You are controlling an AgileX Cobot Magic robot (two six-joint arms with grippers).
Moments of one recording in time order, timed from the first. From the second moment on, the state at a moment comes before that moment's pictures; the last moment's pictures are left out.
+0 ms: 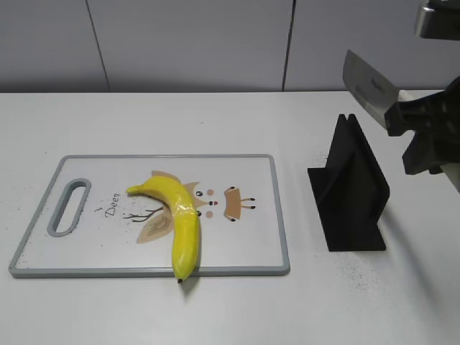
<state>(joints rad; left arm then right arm) -0.10 0.03 -0.48 -0.08 1.09 0.13 0.46 1.28 -0.99 -0.08 0.95 0.48</state>
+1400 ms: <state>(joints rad) -0.10 0.00 -0.48 -0.07 1.09 0.10 0.46 1.45 -0.95 -0.07 0.92 0.50</state>
